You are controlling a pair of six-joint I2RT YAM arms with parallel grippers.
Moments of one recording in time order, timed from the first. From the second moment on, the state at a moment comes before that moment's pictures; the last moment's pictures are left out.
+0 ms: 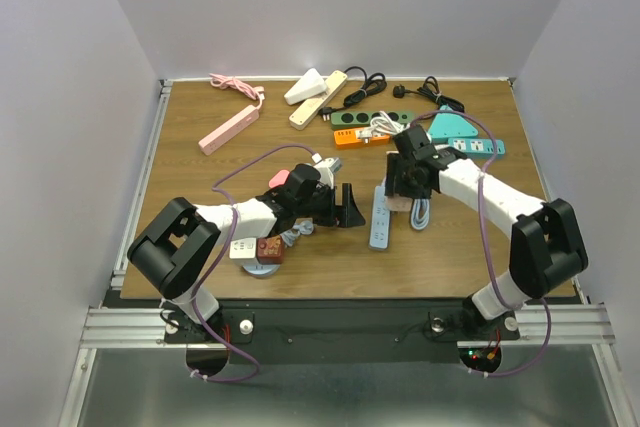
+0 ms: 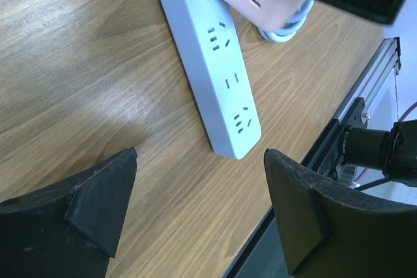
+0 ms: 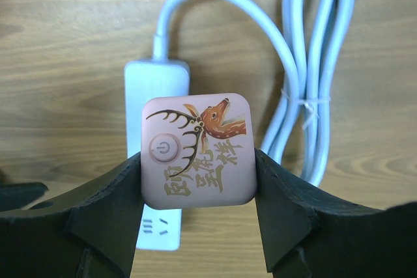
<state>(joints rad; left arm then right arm) -0.75 1.59 0.74 0.25 0.37 -0.66 0.47 1.56 1.11 -0.64 0.19 0.51</state>
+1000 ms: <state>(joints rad) -0.83 1.71 0.76 0.34 0.25 -0.74 0.78 1.15 0.79 -0.40 0.61 0.79</state>
